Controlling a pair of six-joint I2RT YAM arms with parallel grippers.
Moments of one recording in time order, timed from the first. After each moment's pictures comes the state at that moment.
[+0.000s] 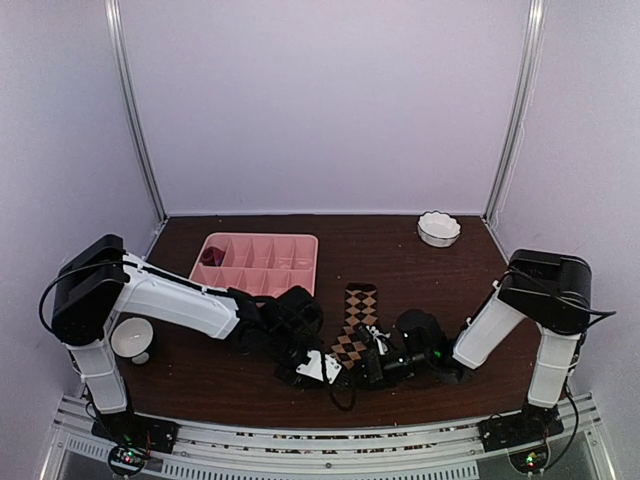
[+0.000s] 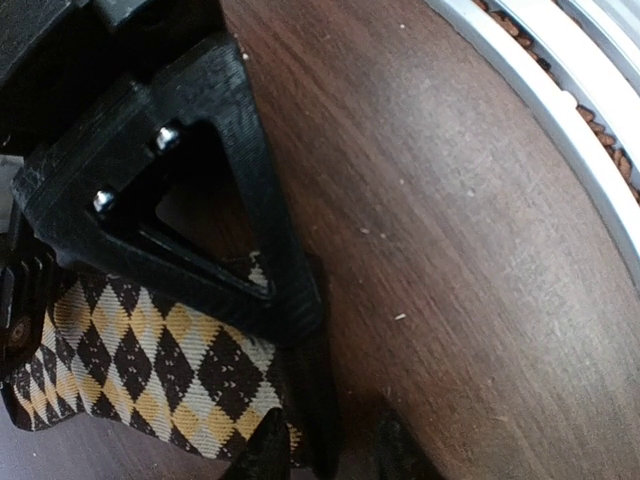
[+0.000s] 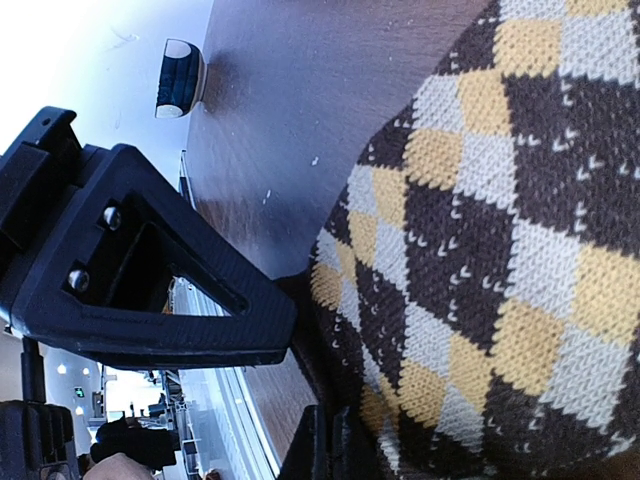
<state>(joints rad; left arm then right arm) -1.10 1.84 1.04 -0.25 0.28 1.02 0.93 1.89 0.48 0.87 -0.61 1.01</state>
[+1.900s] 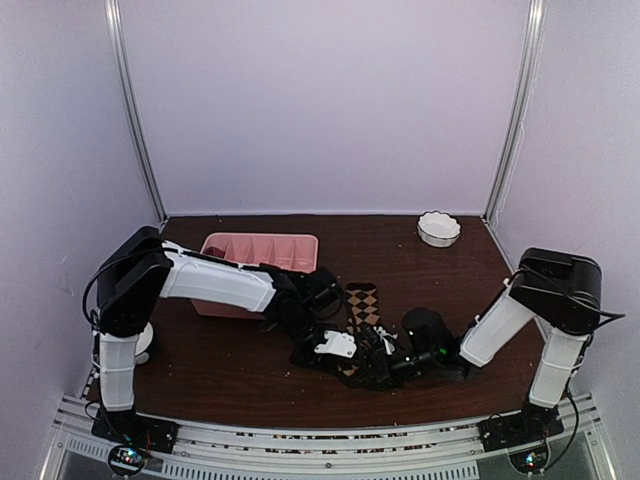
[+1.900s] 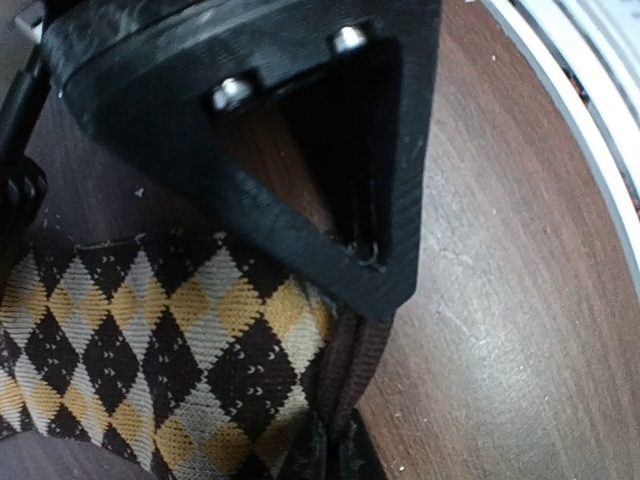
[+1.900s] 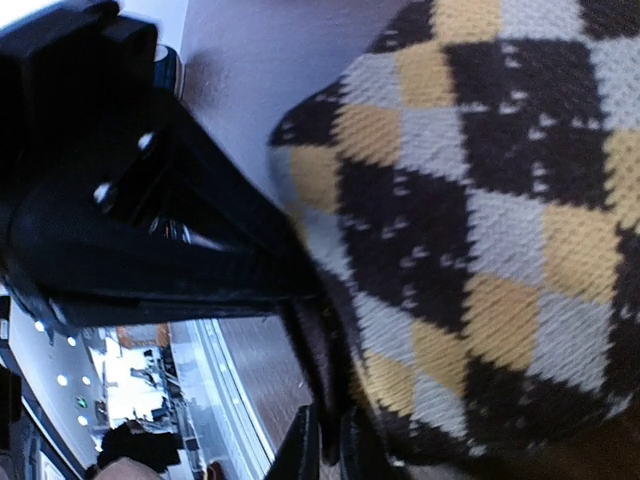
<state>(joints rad) -1.02 2.08 1.39 -0.57 0.41 0.95 0.90 1.83 0.45 0.79 -0.62 1.02</state>
